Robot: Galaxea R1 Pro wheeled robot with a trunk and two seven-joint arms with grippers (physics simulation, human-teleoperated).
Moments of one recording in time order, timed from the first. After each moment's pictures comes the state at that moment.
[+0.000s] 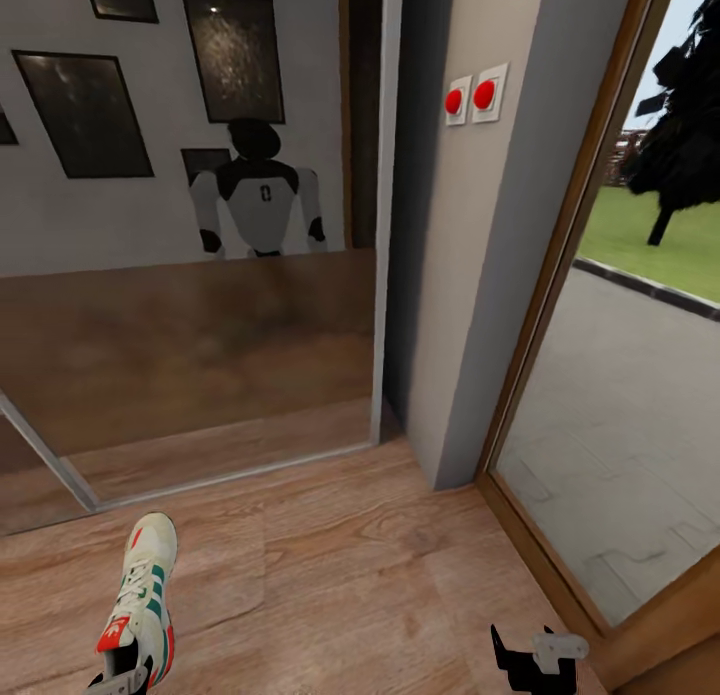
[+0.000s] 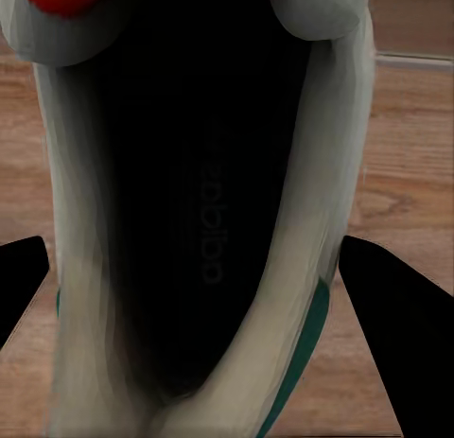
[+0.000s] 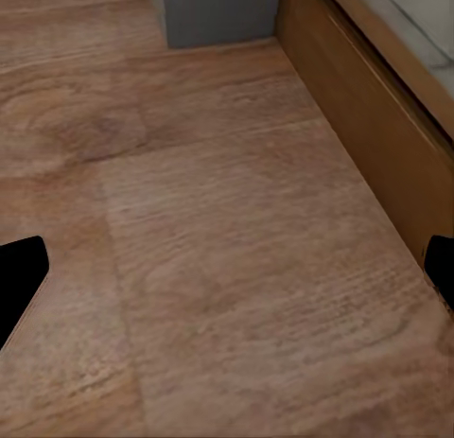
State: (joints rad) left arm -0.08 0.05 0.58 -0.65 0.02 -0.48 -0.36; right arm -0.30 -0.05 -0.37 -0.30 0.27 -0.60 0.11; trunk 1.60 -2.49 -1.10
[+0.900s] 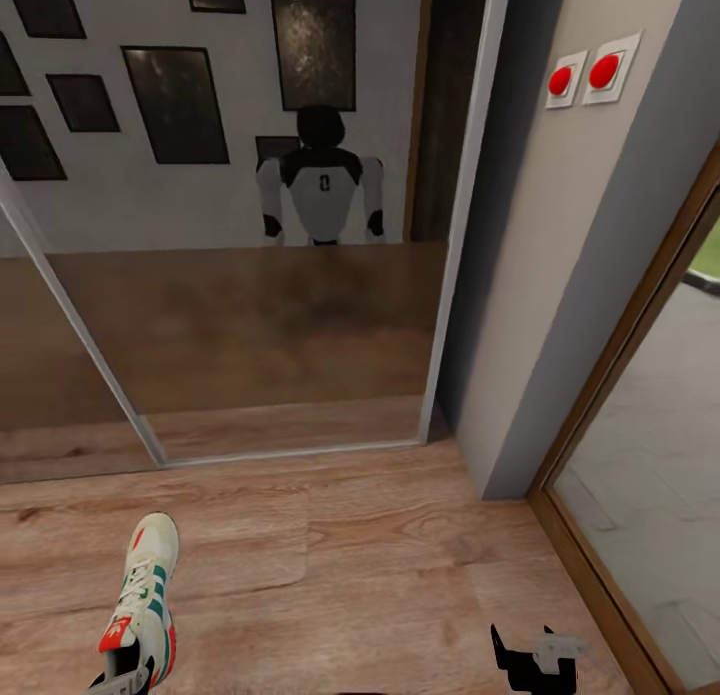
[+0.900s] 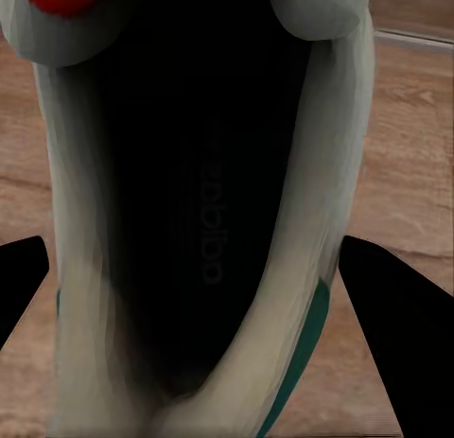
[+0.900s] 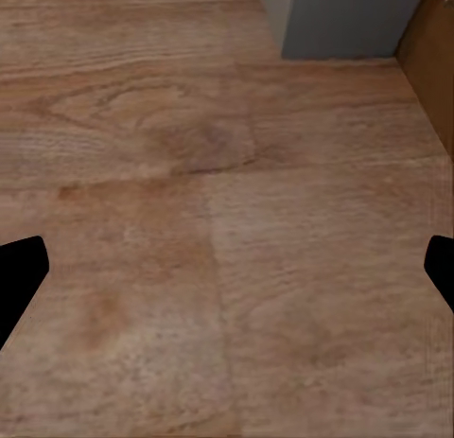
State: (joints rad) left arm -0.07 0.05 0.57 -0.65 0.02 -0.48 -0.37; right arm -0.30 -0.05 -0.37 -0.30 0.27 -0.60 0.11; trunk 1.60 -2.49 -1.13
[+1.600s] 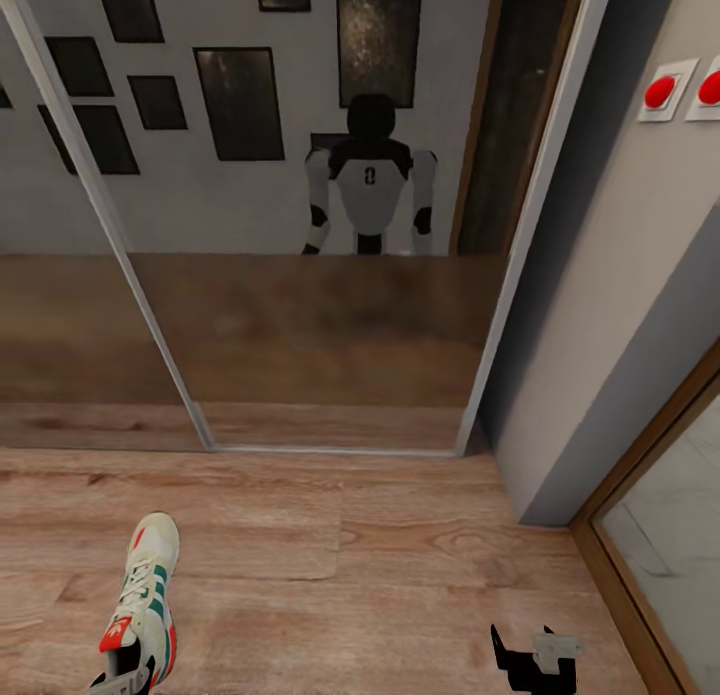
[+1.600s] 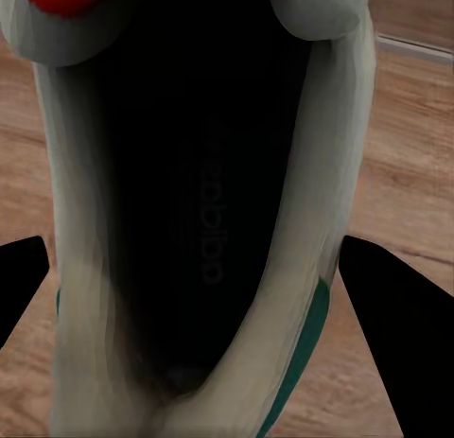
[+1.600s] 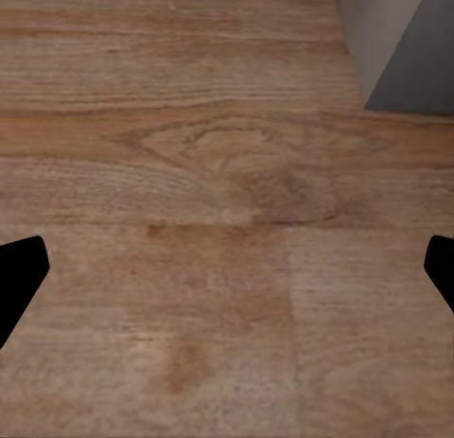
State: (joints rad) left arm -0.07 0.05 0.57 -0.65 0.02 -0.48 -0.37; right arm -0.30 -0.05 -0.37 -0.30 0.27 -0.60 0.11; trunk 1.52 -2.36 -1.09
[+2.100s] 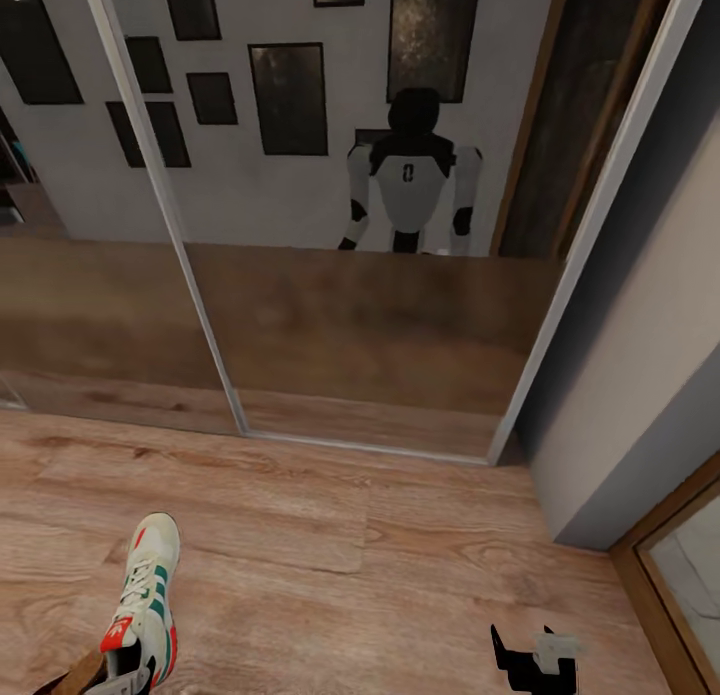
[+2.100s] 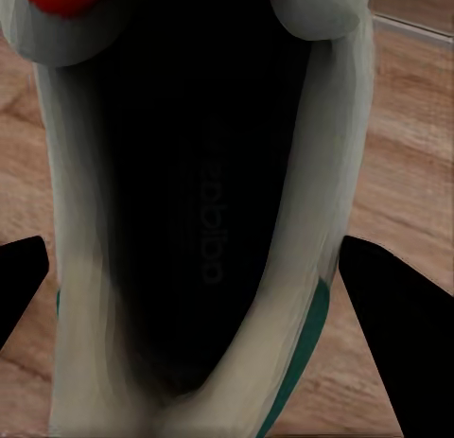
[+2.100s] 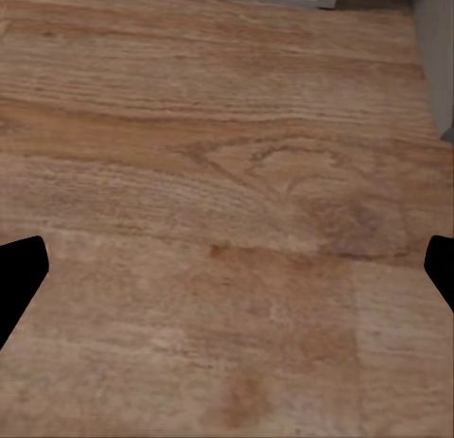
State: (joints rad) left arm -0.07 0.04 0.57 -0.65 0.02 -0.48 -0.37; right arm -0.30 -0.05 -0.37 -0.30 0.27 -0.60 0.11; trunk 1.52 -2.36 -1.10
